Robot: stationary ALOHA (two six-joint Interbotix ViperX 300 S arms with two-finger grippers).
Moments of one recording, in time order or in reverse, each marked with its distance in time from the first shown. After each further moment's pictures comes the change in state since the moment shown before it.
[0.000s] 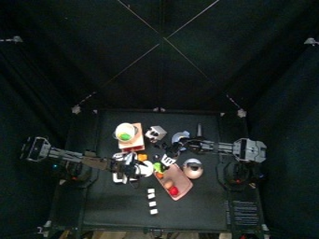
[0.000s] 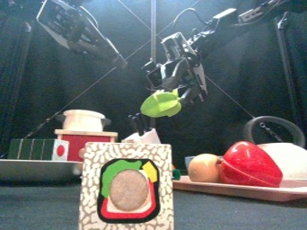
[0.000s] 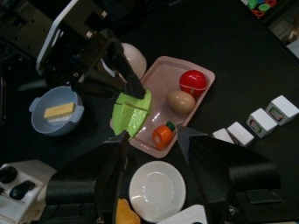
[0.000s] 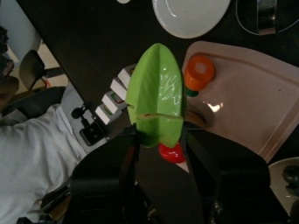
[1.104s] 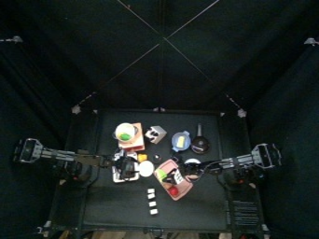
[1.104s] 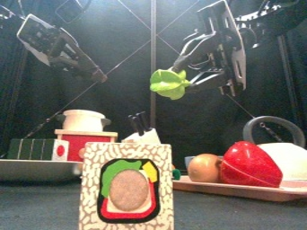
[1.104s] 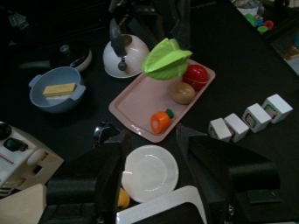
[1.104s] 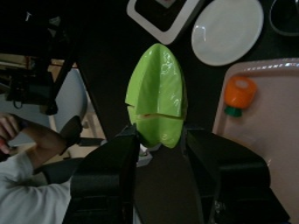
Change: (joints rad) left arm 0.080 -0.130 0.196 -0.055 -0.169 0.003; right arm 0.347 -0.249 0.439 0.078 -0.871 0.247
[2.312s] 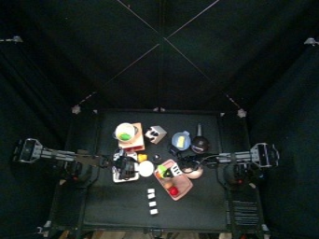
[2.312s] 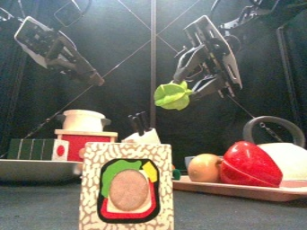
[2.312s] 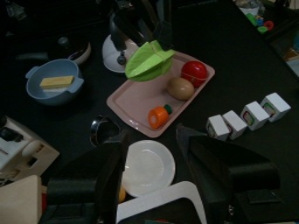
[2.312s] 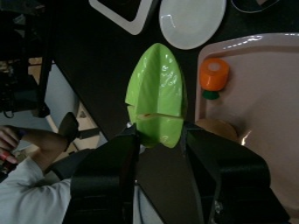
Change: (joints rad) left arm 0.002 -0.002 0.015 -0.028 0.000 0.000; right arm -0.144 0.020 -0.121 -0.158 0.334 0.123
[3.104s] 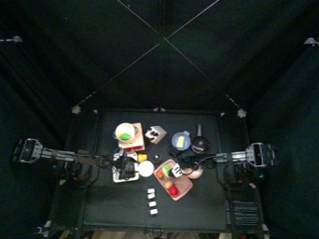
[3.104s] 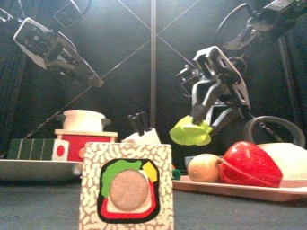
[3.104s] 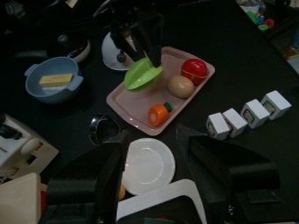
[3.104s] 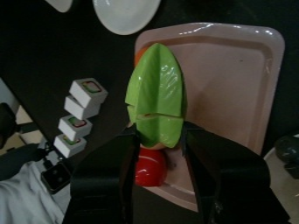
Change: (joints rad) left arm 0.000 0.006 0.003 0.000 0.000 0.000; right arm -0.043 0.084 0.080 -0.172 0.049 -0.003
